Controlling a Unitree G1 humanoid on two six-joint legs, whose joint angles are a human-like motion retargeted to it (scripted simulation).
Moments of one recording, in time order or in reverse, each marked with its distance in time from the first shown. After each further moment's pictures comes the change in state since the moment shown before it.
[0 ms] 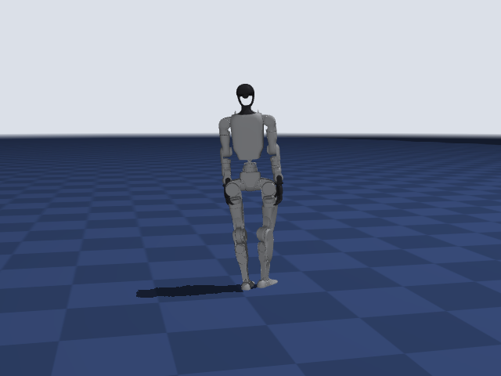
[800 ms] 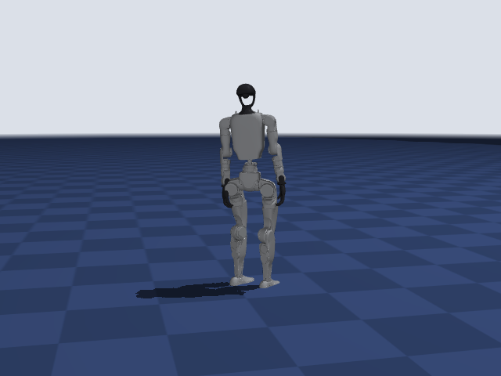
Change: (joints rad) left arm 0.062 0.022 0.162 -0.058 -0.067 -0.005 0.023; right arm 0.003 -0.043 -0.017 -0.005 0.025 -0.030 0.001; waist 0.055 -0.060 0.073; left_leg -0.160 -0.091 -0.404 0.224 0.008 -0.069; right_leg -0.024 -0.045 0.200 0.026 0.063 -0.004
